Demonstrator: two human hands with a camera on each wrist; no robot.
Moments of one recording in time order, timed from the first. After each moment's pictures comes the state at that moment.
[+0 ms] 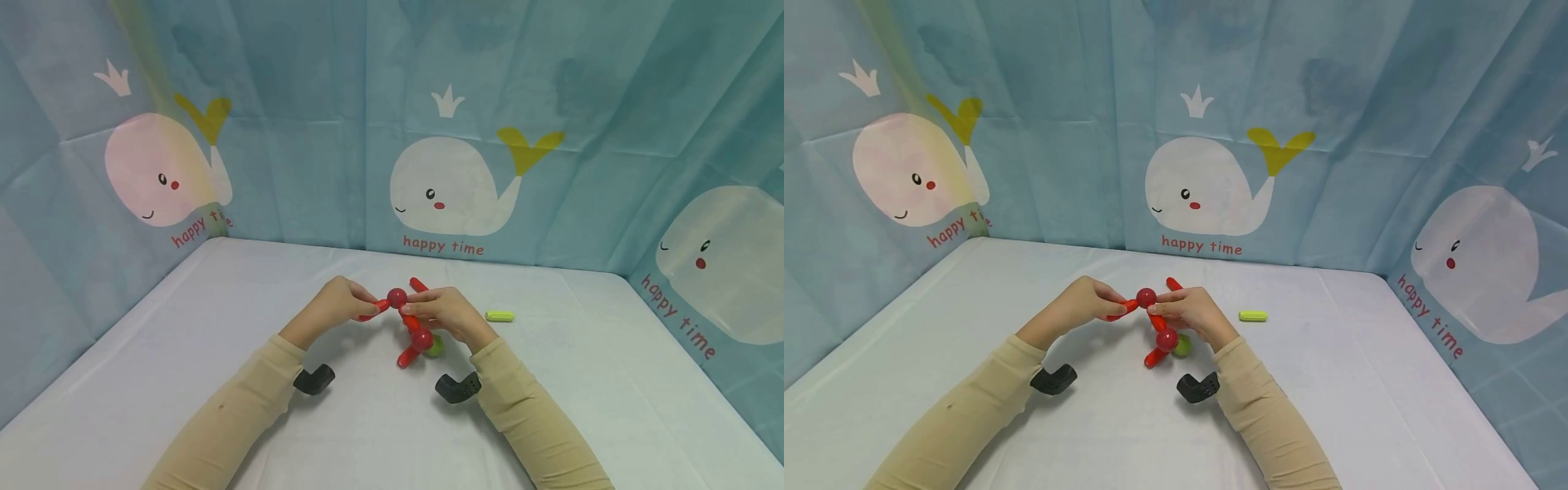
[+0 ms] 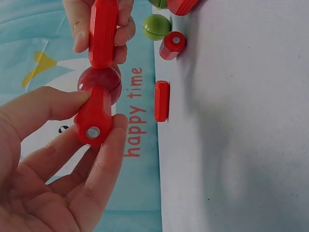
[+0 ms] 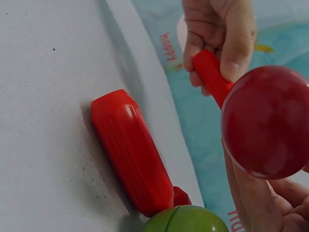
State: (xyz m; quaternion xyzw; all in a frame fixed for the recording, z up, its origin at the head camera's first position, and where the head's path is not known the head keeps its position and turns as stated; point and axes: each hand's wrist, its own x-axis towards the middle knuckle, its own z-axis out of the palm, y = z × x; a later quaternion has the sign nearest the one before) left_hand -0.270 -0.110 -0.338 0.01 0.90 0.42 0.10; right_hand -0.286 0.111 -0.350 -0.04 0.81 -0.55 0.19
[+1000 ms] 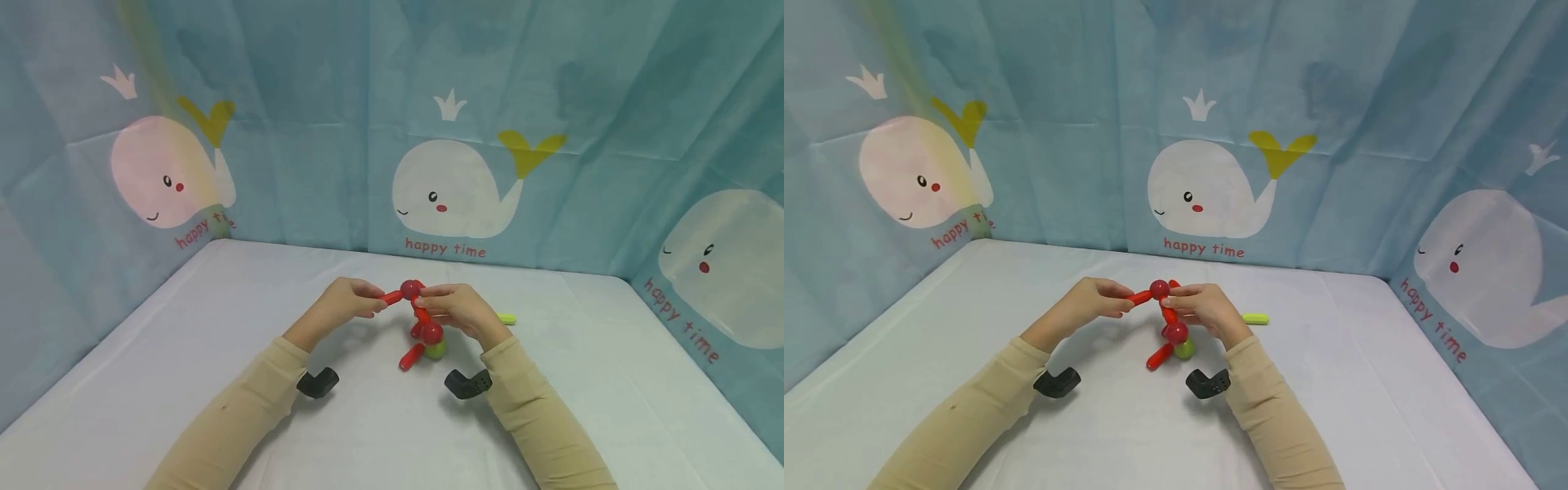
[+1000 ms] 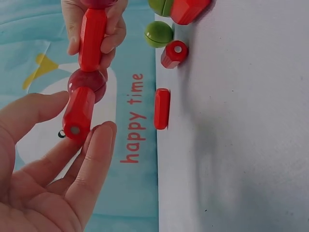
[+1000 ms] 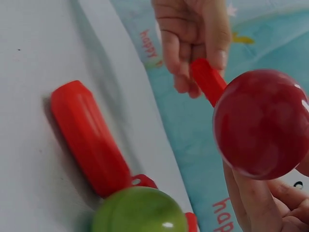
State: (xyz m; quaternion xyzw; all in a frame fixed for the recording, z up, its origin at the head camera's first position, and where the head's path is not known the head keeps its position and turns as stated) left_hand -0.272 -0.108 -0.339 0.01 0.85 0.51 0.11; right_hand -0.293 0.128 -0.342 -0.03 0.80 -0.57 0.18
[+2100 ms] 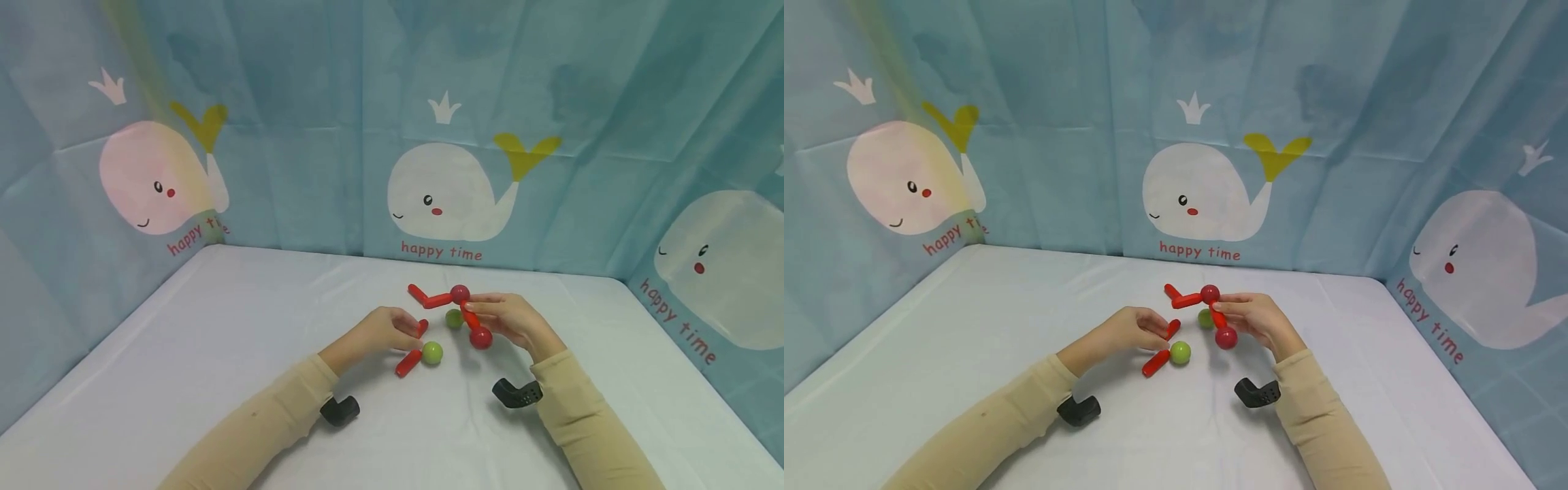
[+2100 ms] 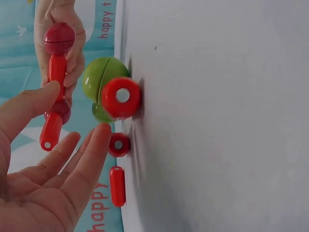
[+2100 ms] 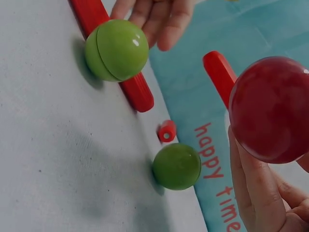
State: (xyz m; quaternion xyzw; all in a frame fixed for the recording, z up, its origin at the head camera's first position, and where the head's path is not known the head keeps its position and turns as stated) left_hand -0.268 -0.049 -0.368 0.08 0.86 0.48 0.17; right_hand -0.294 0.209 -0.342 0.02 0.78 -0.60 0.18
